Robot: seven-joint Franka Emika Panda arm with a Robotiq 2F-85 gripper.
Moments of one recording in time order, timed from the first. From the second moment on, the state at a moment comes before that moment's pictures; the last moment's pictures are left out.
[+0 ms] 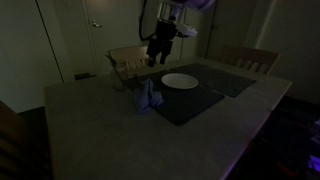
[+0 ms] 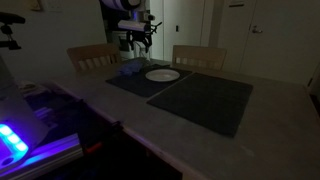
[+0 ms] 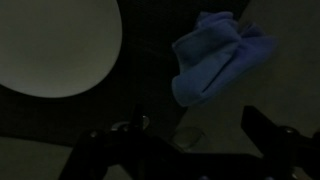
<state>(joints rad) 0.12 0.37 0.14 -2.07 0.17 2.62 -0.27</state>
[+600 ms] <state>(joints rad) 0.22 0.48 0.11 -1.99 -0.01 2.58 0.11</state>
